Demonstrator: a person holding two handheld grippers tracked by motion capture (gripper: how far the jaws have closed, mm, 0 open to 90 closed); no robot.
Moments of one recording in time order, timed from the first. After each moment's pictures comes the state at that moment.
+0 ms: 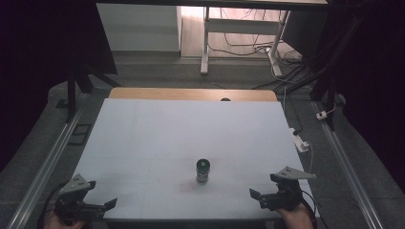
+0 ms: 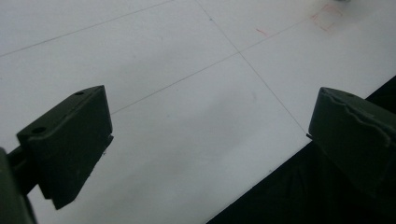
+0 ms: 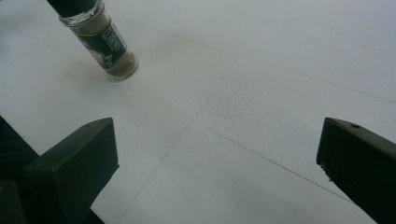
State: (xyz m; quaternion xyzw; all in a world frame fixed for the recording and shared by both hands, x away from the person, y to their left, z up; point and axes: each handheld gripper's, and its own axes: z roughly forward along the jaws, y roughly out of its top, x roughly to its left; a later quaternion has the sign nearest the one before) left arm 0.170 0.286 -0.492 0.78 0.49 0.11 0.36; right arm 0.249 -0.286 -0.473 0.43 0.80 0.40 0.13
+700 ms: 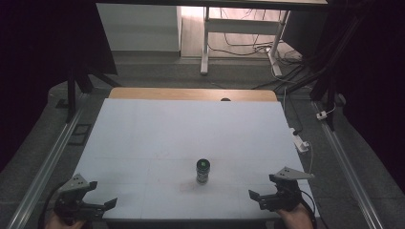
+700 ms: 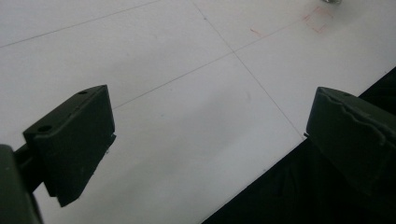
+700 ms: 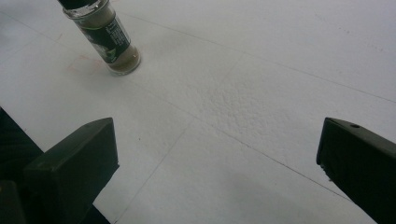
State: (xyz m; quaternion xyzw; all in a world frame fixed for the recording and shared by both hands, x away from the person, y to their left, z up) left arm 0.172 0.287 -0.493 0.79 0.49 0.10 0.37; right arm 0.248 -0.284 -0.473 0.42 0.81 0.40 0.13
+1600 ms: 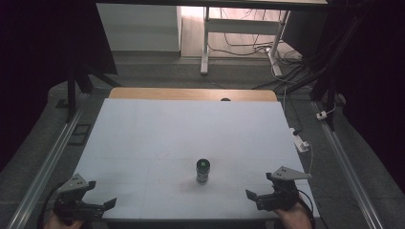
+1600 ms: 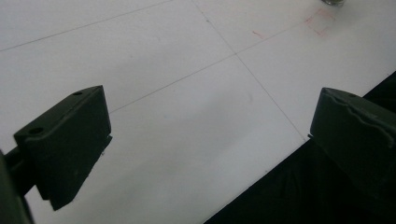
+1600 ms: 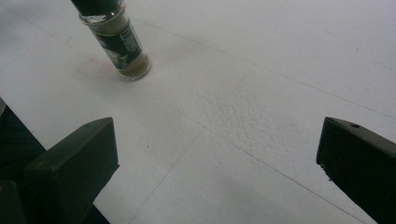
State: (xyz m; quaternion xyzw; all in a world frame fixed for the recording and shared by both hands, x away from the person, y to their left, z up) left arm 0.171 0.288 -0.492 0.78 0.49 0.10 0.37; right arm 0.247 -0.274 -0.468 0.39 0.81 0.41 0.13
